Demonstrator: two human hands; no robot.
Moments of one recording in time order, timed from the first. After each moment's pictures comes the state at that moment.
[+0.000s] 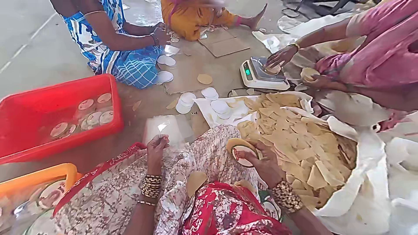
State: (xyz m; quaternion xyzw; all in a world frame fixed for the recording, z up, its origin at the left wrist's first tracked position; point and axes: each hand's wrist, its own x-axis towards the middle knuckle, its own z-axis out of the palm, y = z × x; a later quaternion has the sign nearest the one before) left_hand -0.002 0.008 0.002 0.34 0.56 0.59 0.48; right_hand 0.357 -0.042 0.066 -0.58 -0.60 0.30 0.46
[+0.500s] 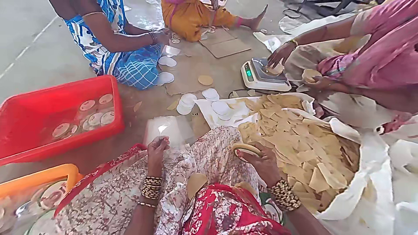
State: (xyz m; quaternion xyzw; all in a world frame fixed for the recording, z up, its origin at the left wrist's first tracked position) left_hand -0.003 0.008 0.000 0.33 0.57 0.58 0.48; right_hand 0.353 -0.038 0.063 -0.60 -0.56 0.32 0.47
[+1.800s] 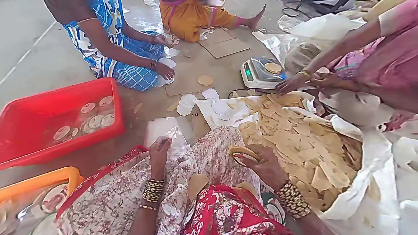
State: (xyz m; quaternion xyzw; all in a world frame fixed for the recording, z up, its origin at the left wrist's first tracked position) left_hand 0.005 0.007 0.005 0.42 0.57 0.58 0.40; right_hand 0.362 -0.039 0.078 -0.61 -0.69 0.24 0.31
